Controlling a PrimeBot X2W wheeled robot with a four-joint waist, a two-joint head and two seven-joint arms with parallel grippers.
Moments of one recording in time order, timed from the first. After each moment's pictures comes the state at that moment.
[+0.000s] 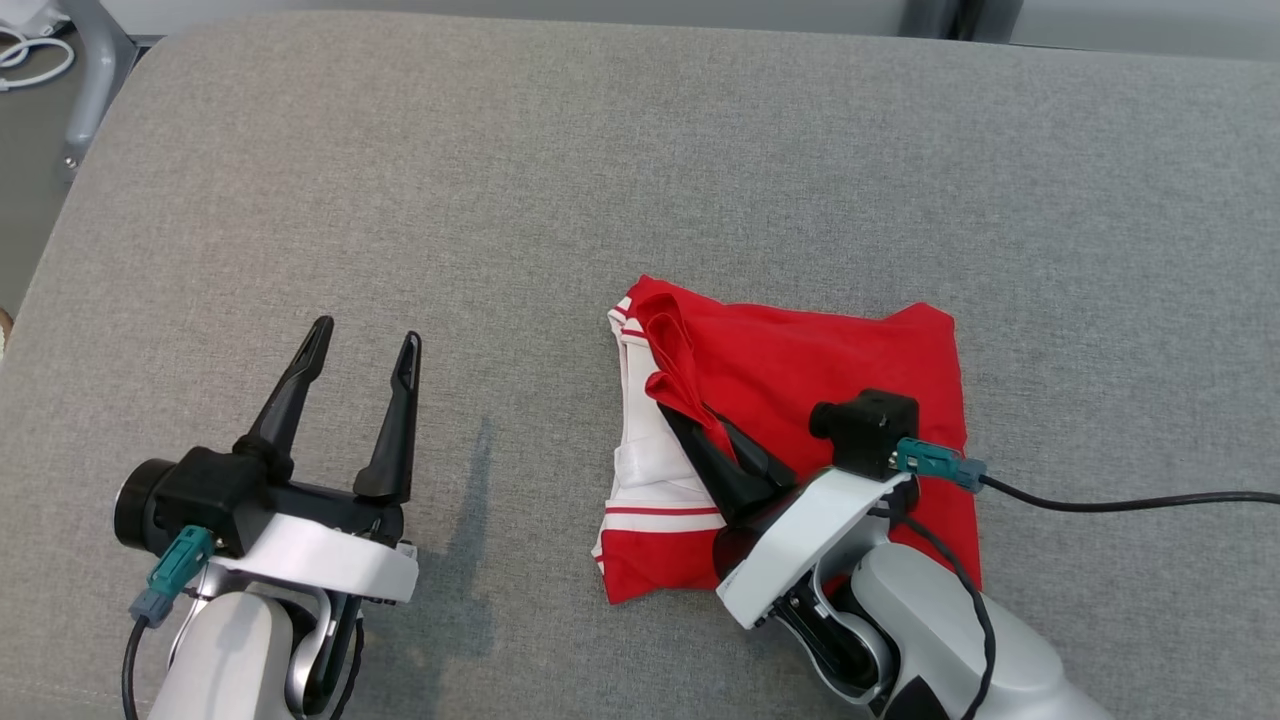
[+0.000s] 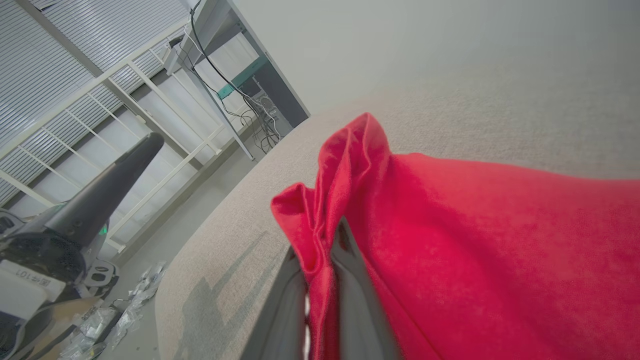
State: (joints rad) left arm -0.23 0.15 -0.14 0.17 -0.24 -0.10 -0.26; right arm -0.56 -0.05 0.79 0.51 0.80 0.13 -0.25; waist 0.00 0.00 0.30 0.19
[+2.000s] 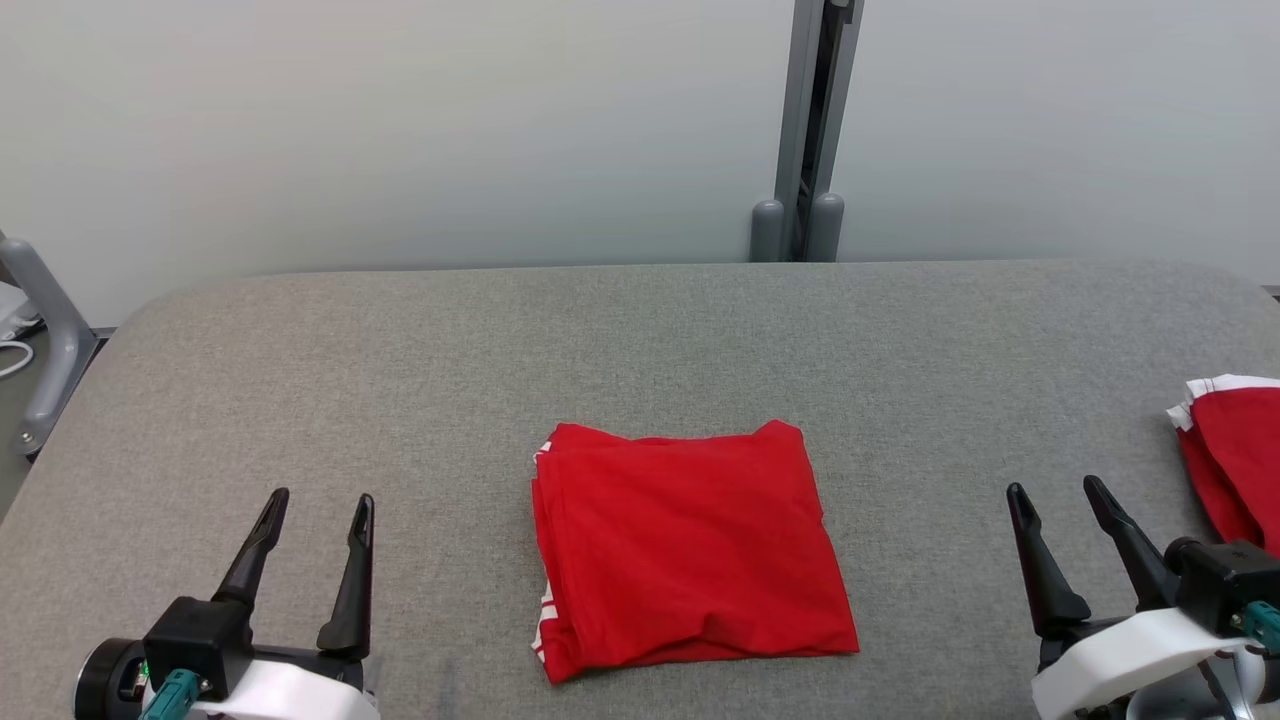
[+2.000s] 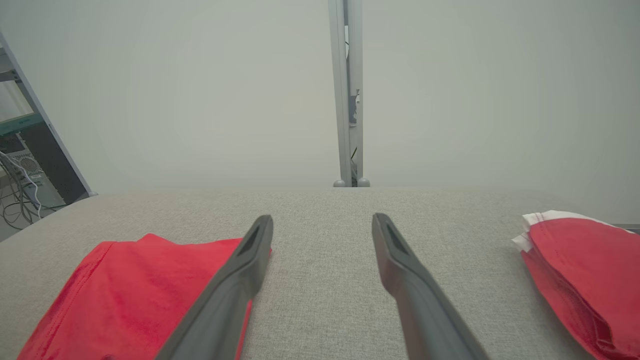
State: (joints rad) left arm 0.04 0.17 -0.08 0.07 -0.21 -0.02 -0.19; right arm 0.00 -0.11 0.02 0.10 0.25 0.13 -0.06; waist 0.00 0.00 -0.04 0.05
